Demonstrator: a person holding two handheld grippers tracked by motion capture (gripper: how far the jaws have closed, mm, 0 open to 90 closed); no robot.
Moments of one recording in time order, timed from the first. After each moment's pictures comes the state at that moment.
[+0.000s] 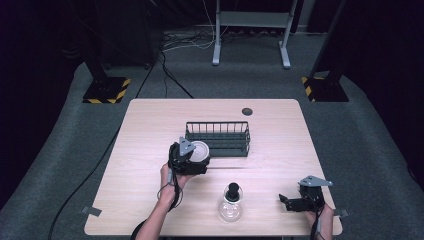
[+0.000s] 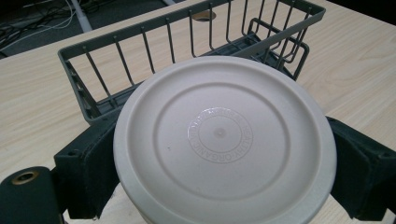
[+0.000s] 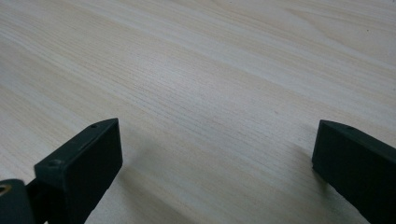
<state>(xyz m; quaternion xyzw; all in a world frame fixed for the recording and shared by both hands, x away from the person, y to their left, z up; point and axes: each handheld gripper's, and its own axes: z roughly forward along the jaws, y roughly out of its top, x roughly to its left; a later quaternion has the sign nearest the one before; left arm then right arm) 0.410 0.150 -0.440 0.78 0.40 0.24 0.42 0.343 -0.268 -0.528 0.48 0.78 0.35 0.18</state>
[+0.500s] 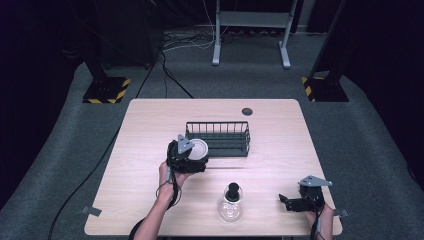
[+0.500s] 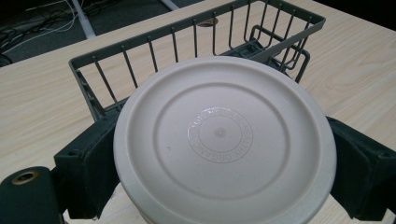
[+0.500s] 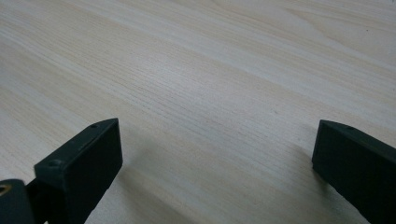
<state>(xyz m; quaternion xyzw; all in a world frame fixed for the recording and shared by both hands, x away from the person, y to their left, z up) 0.412 0.153 -0.433 0.78 0.40 0.24 0.42 0.343 -0.268 -0.528 0.48 0.78 0.35 0.18</state>
